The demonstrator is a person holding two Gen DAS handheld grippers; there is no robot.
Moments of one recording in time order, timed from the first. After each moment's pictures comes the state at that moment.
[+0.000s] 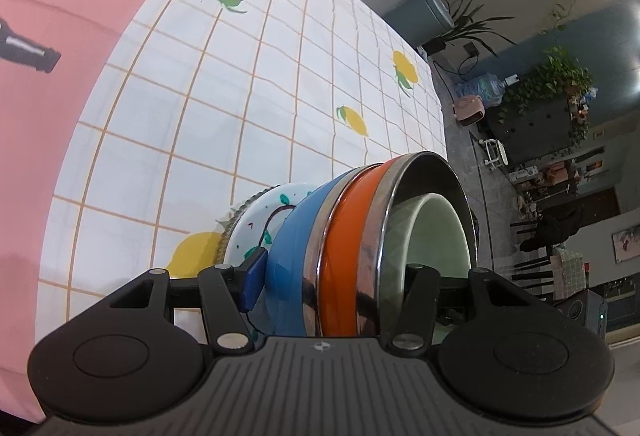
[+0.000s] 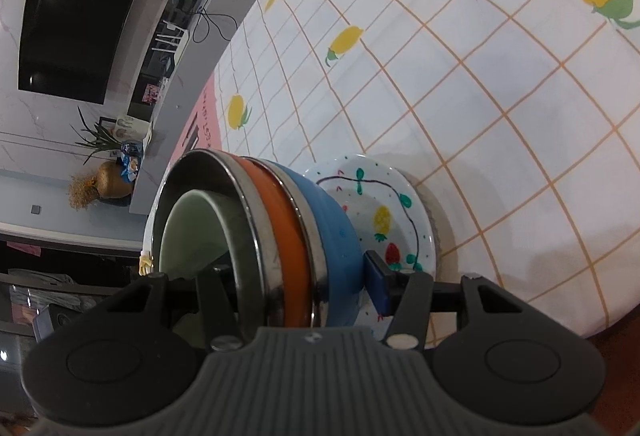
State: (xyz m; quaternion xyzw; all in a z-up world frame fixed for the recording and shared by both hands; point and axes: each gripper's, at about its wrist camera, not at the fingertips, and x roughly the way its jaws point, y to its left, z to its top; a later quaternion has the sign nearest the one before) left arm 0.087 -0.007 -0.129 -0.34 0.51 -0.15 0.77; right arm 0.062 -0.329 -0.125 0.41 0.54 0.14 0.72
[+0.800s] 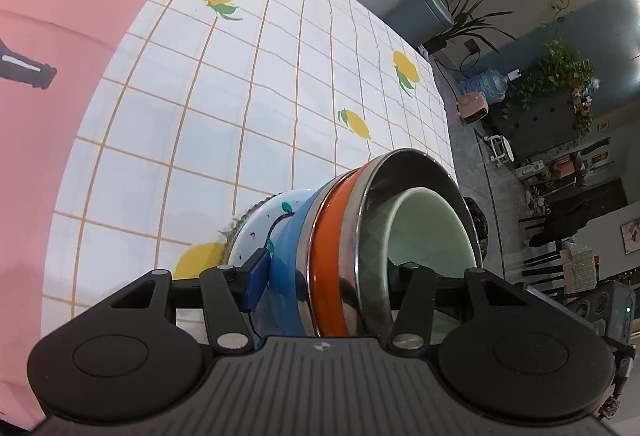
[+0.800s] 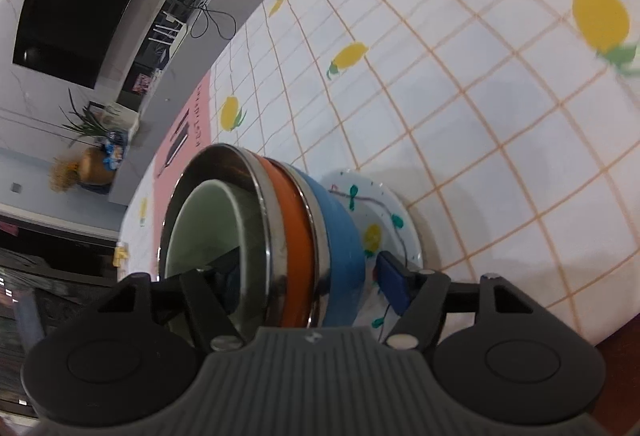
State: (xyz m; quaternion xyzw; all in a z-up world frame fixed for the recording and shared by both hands) left arm 0.089 -0.009 -0.123 -0.31 0.50 -0.15 0.79; right arm 0.066 -0.321 -0.109 0.35 0.53 0.13 0.76
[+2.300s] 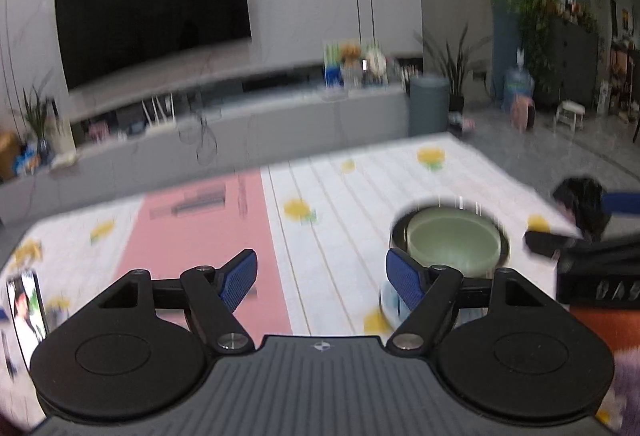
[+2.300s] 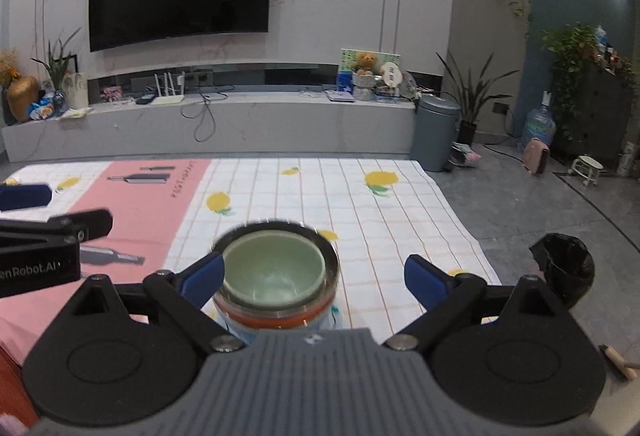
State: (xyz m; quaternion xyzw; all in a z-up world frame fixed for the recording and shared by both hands) left arm -0.070 -0.035 0.003 0.06 0.28 -0.05 0.96; right arm -0.102 -0.217 0.018 -0.03 0.28 0.00 0.96
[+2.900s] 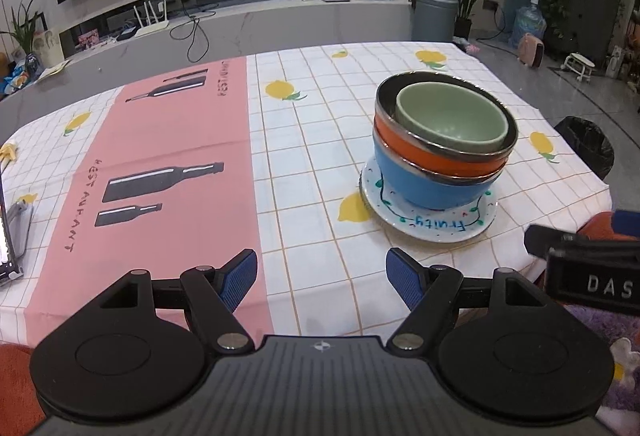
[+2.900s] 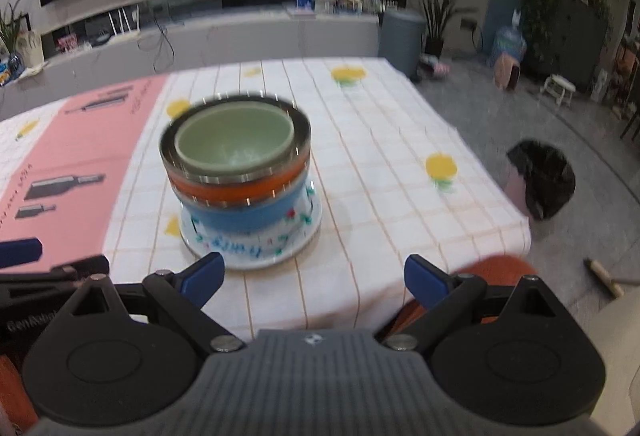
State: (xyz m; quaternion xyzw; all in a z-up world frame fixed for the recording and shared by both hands) left arm -0.071 -0.032 -0.060 0.03 0.40 -0.04 0.91; right arm -0.106 -0.220 -0.045 0.01 0.41 -0.05 0.91
